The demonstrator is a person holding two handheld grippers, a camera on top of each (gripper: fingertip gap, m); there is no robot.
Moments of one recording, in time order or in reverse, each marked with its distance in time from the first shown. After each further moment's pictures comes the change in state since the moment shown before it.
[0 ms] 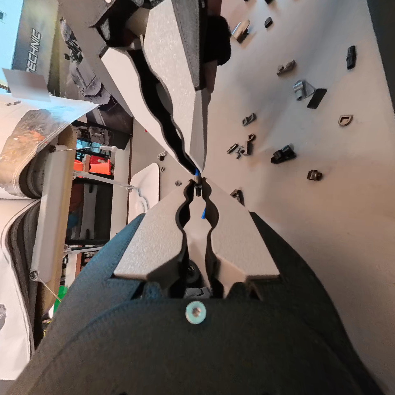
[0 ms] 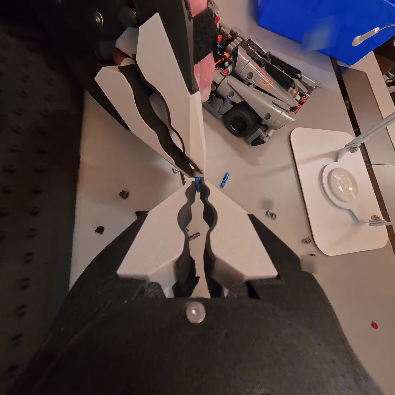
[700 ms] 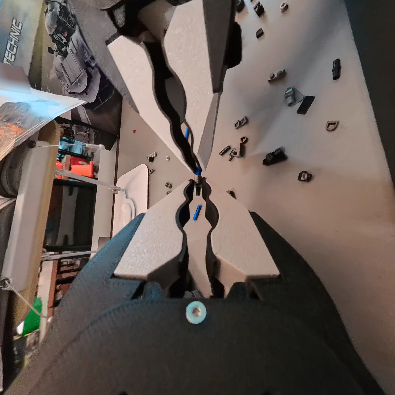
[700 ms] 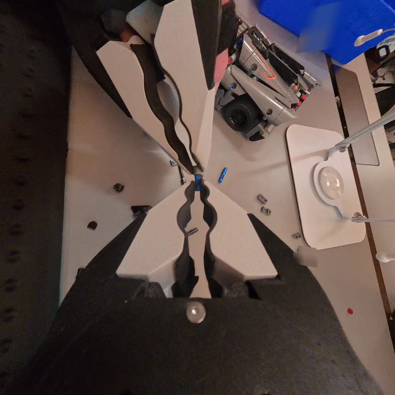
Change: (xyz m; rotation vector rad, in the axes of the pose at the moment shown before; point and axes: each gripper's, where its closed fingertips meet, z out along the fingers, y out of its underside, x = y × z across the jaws) left arm 0.005 0.002 0.001 0.028 0.064 -0.055; right arm -0.003 0.006 0.004 -0.054 0.061 -0.073
